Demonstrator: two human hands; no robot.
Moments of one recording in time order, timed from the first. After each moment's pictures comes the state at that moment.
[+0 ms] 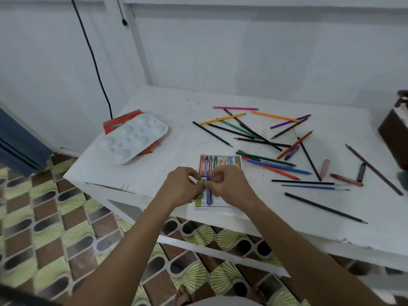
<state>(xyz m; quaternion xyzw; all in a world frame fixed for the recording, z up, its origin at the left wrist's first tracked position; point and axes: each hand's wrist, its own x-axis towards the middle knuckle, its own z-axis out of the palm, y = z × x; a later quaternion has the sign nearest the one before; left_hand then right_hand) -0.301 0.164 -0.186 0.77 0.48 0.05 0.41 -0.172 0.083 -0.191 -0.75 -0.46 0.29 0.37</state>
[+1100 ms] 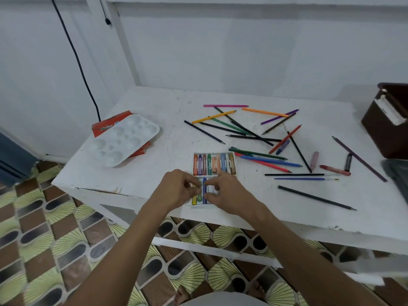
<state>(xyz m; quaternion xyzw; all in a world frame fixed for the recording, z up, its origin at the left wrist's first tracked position) -0.307 0.165 -0.192 0.85 0.40 0.03 0.34 -0.177 0.067 -0.203 -0.77 -0.55 0.25 0.22</state>
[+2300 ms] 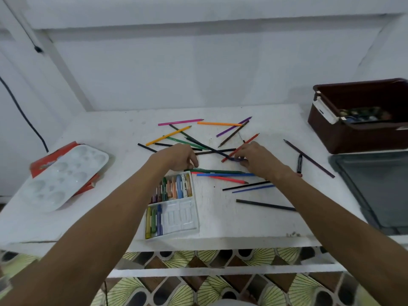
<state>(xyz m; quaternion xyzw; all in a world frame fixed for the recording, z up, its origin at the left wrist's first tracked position) -0.121 0.227 -0.172 0.96 0.18 -0.16 0.15 0.042 0.035 -0.192 -0.83 -0.55 0.07 0.07</state>
